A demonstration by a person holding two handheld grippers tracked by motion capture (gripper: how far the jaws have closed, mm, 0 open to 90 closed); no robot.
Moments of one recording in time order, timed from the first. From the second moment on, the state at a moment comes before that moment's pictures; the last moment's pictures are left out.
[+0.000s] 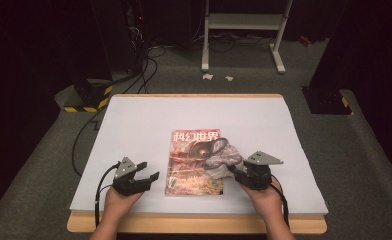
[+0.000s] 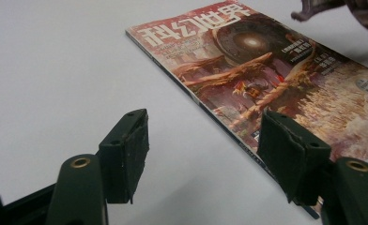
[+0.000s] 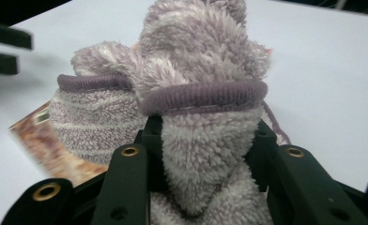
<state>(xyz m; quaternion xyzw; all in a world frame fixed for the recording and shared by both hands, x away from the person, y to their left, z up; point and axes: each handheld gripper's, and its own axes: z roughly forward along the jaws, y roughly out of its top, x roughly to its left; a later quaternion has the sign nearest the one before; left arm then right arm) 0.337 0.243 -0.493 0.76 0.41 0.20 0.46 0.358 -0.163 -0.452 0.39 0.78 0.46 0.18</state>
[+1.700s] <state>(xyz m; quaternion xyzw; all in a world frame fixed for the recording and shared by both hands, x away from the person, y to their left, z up) 0.338 0.275 -0.485 0.73 0.44 0.22 0.47 0.351 -0.027 -0.492 0.31 0.86 0.38 0.13</state>
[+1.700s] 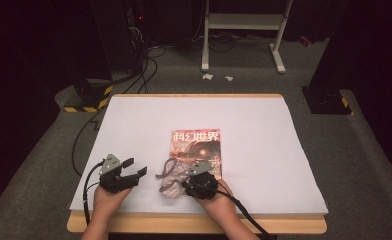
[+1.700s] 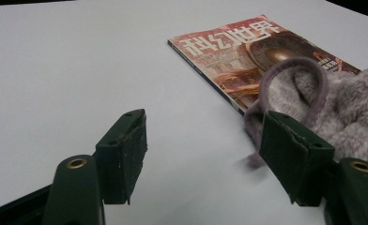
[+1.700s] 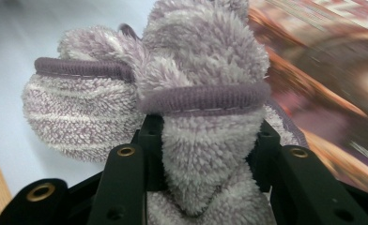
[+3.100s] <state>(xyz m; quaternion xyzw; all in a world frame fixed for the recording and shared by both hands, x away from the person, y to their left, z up) 0.332 0.269 -0.490 0.75 0.43 0.22 0.46 0.336 -0.073 -0.492 0.35 0.85 0.37 0.16</state>
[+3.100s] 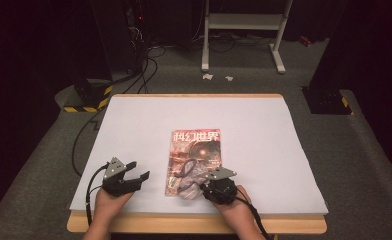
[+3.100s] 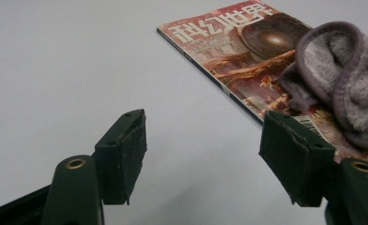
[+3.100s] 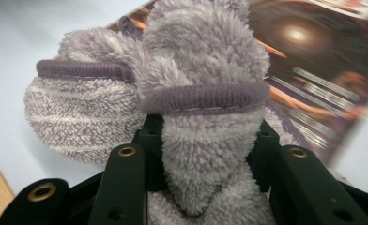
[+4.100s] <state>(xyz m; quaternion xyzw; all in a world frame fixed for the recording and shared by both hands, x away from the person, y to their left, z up) 0.332 0.278 -0.487 0.74 0.43 0.22 0.46 0.337 -0.042 -0.492 0.32 0.86 0.37 0.15</state>
